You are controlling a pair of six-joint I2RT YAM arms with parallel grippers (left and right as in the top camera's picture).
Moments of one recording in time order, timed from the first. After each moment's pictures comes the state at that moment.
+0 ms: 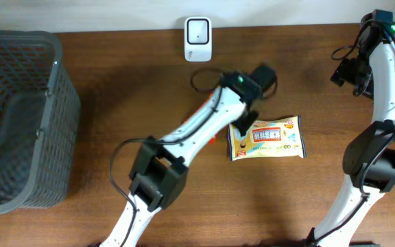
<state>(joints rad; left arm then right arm) -0.78 2.37 2.23 -1.26 -0.13 -0.05 -0.27 2.17 2.13 -1.41 0.29 0.45</state>
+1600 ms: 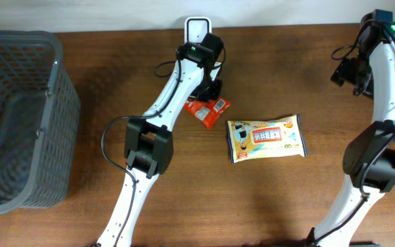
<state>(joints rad) -0.49 2.69 2.62 -1.38 0.11 -0.16 -0.27 2.17 2.13 -1.41 0.29 0.45</state>
